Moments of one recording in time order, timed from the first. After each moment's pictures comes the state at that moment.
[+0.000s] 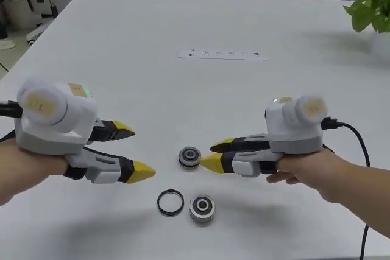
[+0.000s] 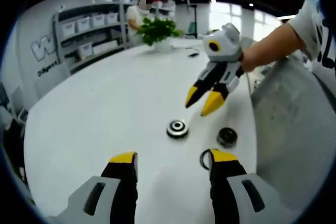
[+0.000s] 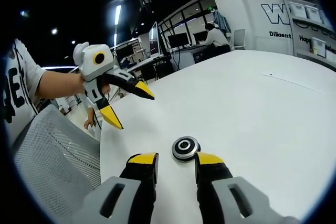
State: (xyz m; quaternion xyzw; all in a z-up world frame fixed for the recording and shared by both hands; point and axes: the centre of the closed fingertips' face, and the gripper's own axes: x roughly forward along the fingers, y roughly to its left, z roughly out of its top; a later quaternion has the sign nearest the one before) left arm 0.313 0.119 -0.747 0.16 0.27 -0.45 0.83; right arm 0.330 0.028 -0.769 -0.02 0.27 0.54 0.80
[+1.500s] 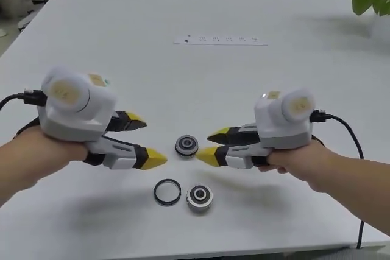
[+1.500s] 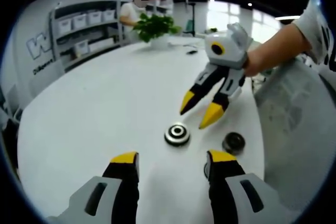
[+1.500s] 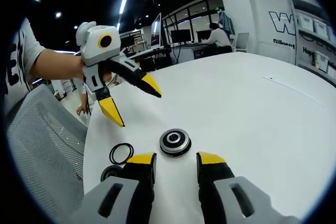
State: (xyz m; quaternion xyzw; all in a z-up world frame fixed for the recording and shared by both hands) left arm 0.327 0.095 -0.764 0.15 0.28 -0.47 0.82; right arm 0.341 0.028 -0.791 -0.07 0.26 0.54 0.80
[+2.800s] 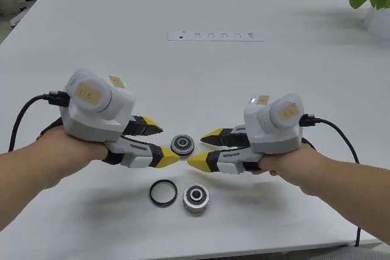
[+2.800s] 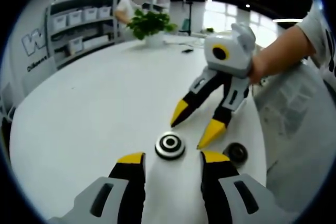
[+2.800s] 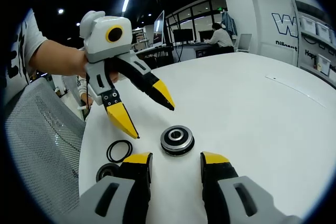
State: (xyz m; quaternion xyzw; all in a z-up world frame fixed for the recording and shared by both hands) left arm 0.335 0.063 -0.778 0.14 0.29 -0.49 0.81; right arm 0.339 0.034 -0.801 -0.08 0.25 0.54 0.80
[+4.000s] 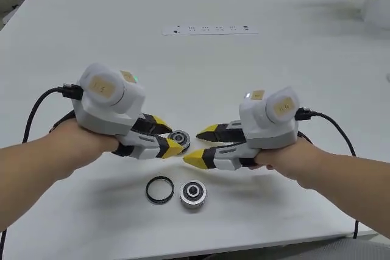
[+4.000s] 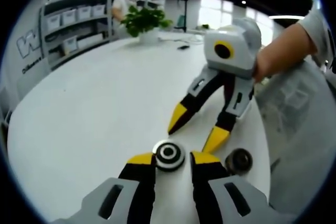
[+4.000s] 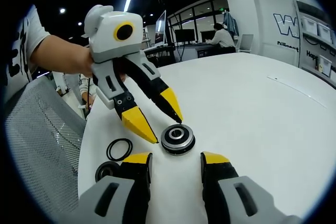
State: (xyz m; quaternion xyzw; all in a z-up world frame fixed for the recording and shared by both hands) left arm 0.340 0.044 -0.786 0.15 0.30 -0.50 0.80; right arm 0.337 0.034 -0.805 -0.09 0.25 0.55 0.79
